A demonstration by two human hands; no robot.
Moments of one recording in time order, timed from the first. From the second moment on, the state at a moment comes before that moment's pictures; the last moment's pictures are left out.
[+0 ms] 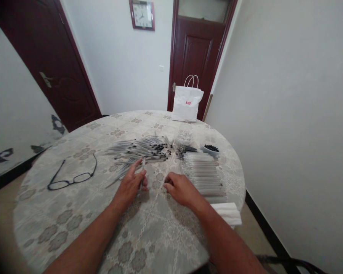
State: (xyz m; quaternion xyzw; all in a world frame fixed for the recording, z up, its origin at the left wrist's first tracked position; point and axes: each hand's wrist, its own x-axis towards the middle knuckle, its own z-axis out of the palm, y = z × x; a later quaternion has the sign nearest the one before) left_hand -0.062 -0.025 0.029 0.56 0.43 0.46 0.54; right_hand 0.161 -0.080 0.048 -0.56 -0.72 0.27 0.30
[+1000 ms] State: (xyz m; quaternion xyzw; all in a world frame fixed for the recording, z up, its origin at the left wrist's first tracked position) left_hand -0.078 -0.019 0.037 0.26 0.18 0.45 0.84; right_hand 0.111 -0.035 0.025 -0.50 -0.48 0.54 0.48
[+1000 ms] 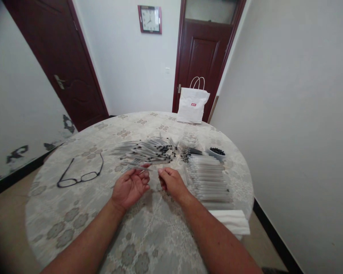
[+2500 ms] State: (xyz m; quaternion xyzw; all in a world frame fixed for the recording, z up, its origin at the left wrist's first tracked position) left_hand -0.061 -0.011 0.015 0.36 0.36 0.59 0.63; right_hand 0.115 -0.038 0.015 -0.52 -0.57 0.42 0.48
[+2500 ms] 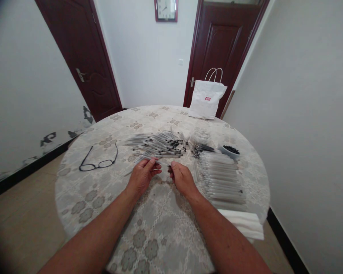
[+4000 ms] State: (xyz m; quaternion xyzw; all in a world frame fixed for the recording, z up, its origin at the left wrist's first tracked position) left_hand -0.060 -0.013 0.013 0.37 0.36 0.59 0.62; right_hand 0.115 -0.039 0.016 -0.51 -0.56 0.45 0.47
